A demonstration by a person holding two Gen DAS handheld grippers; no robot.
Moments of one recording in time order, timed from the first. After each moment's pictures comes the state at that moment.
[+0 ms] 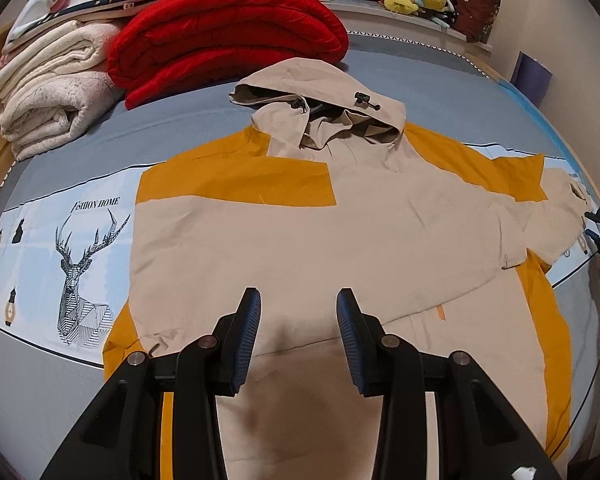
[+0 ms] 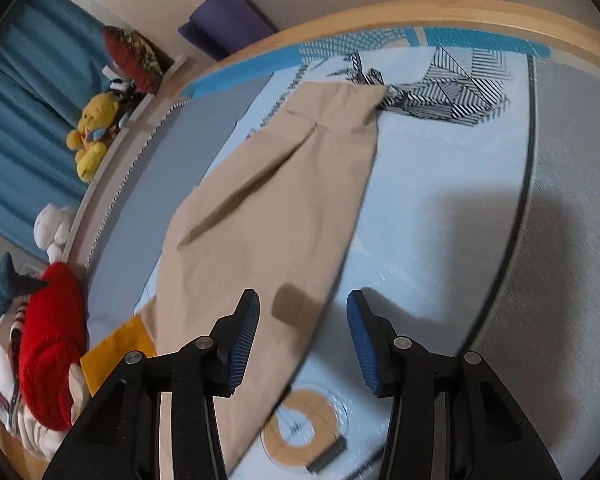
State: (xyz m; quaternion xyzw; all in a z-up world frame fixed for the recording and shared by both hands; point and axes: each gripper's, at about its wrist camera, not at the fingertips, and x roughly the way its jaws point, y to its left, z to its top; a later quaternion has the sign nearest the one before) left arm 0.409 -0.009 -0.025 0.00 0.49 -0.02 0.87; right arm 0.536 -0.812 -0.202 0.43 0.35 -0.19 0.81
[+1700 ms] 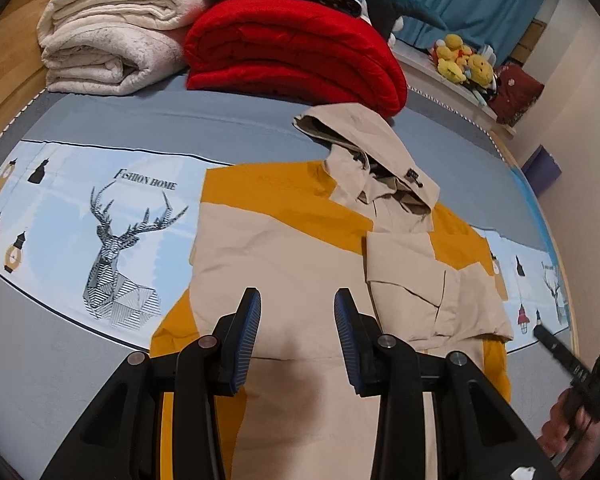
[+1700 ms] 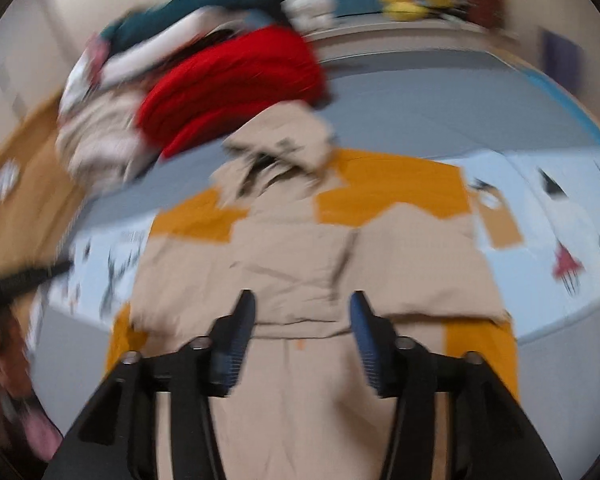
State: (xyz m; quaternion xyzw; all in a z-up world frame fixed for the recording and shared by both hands) left arm 0.396 0.096 0.031 -0.14 0.47 0.00 0.87; right arm 0.450 -0.323 -0.029 0.14 0.44 0.11 0.88
